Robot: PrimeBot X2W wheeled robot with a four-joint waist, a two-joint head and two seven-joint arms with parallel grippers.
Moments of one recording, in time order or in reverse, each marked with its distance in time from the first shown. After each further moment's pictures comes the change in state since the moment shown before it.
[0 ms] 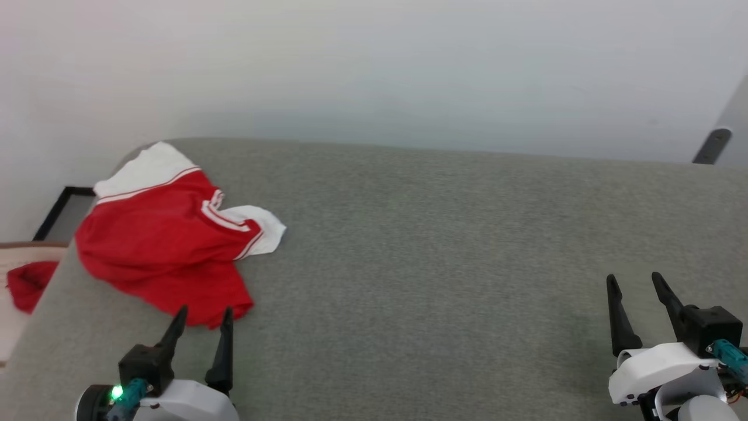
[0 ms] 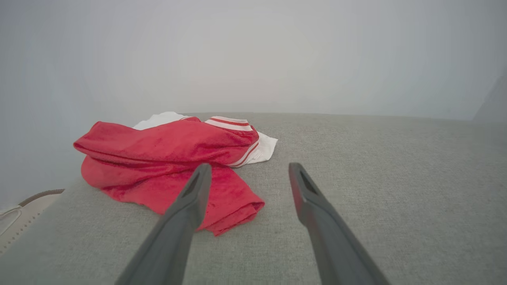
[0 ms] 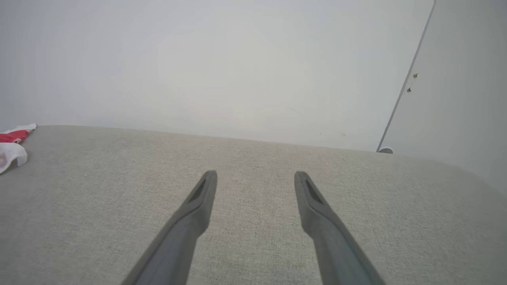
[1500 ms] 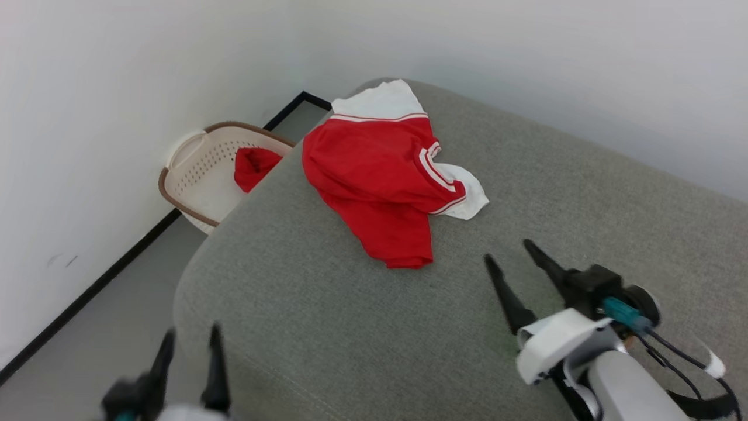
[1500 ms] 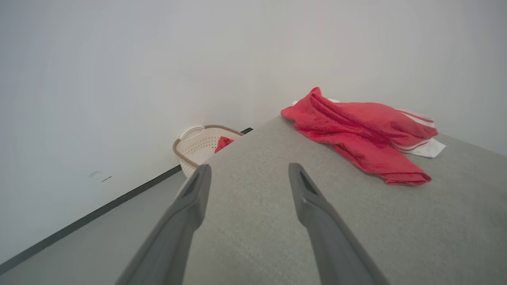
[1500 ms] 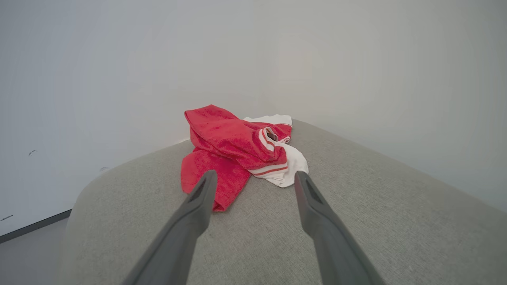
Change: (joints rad) left arm 0.162 -0.099 0.083 -0.175 -0.058 0.073 0.000; right arm -0.193 -0.009 0.447 0.097 0.182 0.001 -0.002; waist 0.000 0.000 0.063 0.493
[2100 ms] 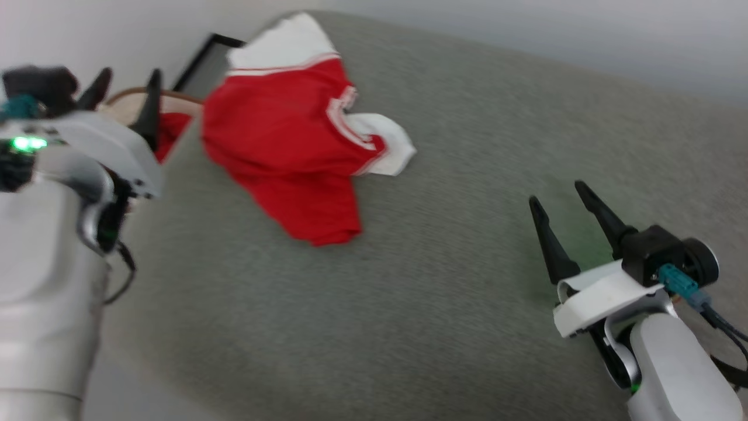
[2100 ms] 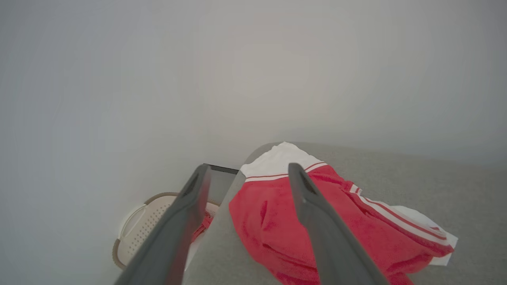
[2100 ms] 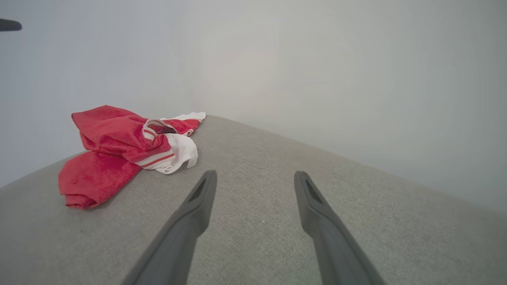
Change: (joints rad) left arm -0.910 0.332 -0.277 0.502 -0.234 -0.073 0.229; right arm -0.013 -0.054 -0.129 -0.165 -0.083 0.000 0.006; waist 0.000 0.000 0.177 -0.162
